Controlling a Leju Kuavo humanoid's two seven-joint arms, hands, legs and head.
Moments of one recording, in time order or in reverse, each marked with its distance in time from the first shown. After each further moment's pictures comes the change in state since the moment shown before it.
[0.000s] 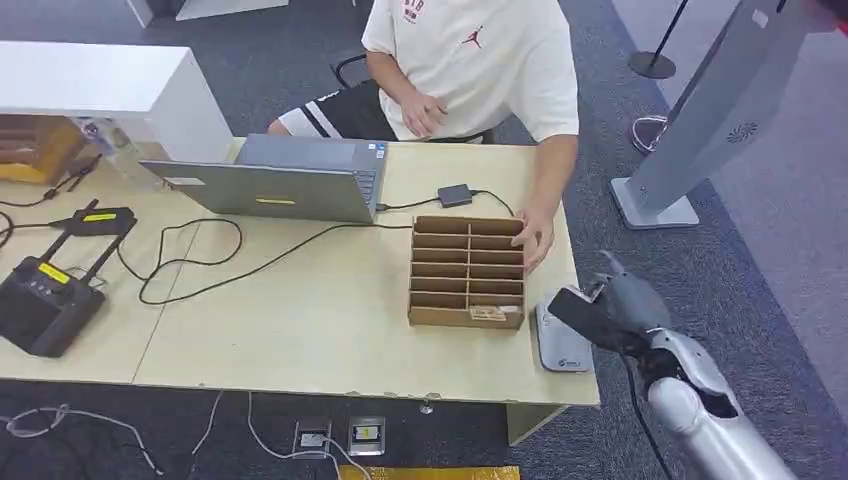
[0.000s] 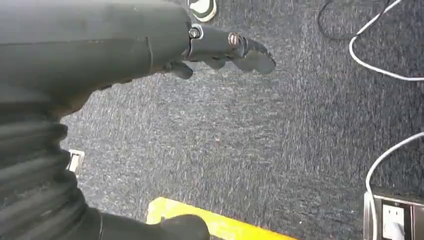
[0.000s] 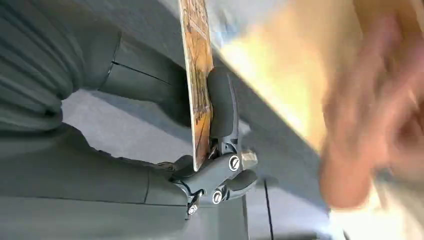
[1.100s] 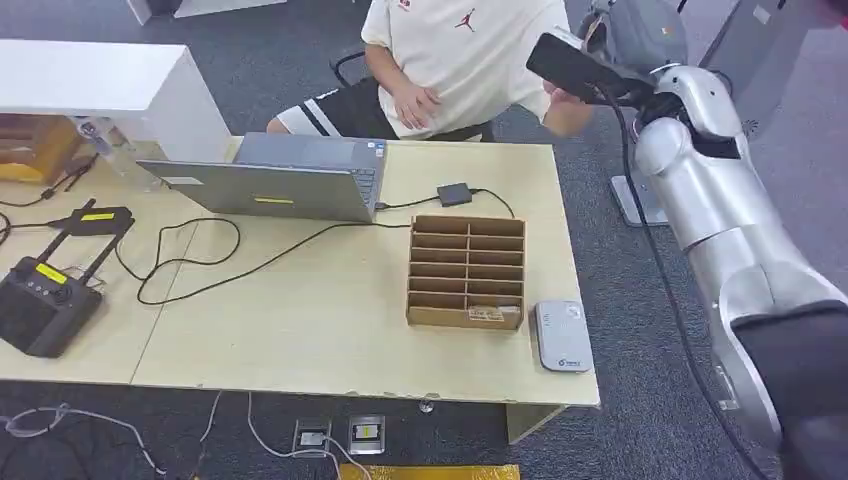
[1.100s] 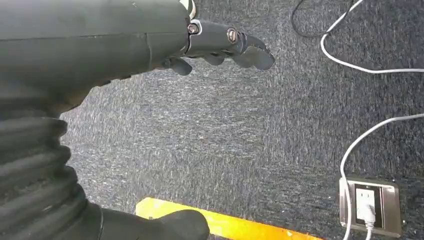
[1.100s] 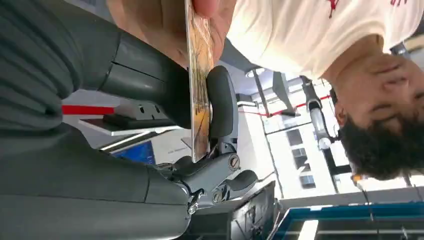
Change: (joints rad) left arm -0.028 -0.002 -0.036 0.000 -0.008 -0.004 -0.030; right arm -0.899 0.338 0.059 0.754 0.220 -0.099 -0.306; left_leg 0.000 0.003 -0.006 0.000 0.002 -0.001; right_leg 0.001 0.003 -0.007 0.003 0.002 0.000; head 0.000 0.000
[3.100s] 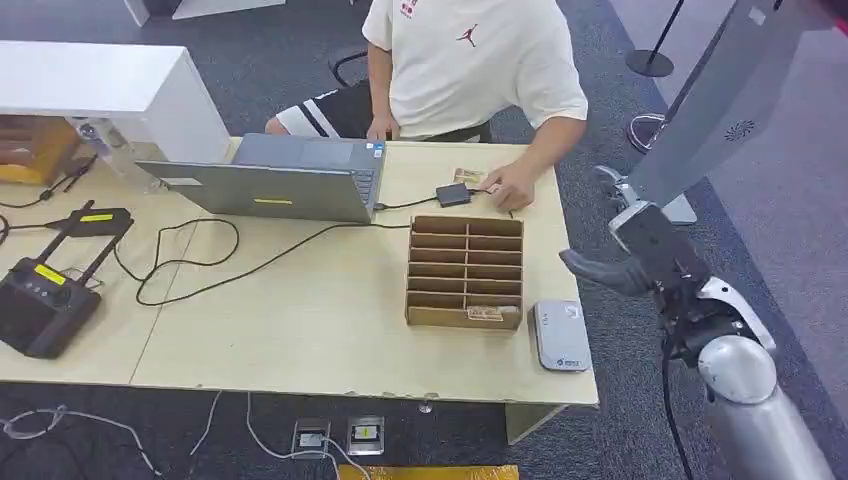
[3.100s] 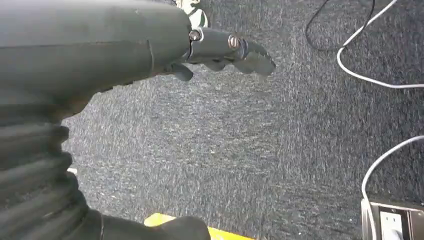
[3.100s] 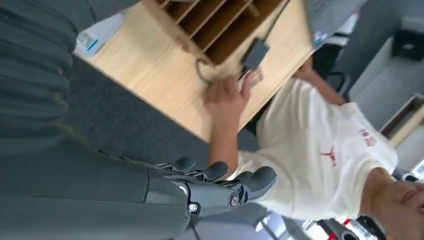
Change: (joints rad) left arm 0.034 0.019 -0.006 0.005 0.011 0.012 -0.002; right arm 0.901 -0.283 -0.215 -1.088 -0.625 0.219 0.309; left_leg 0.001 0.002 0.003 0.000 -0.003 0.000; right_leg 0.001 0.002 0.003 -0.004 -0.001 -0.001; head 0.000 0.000
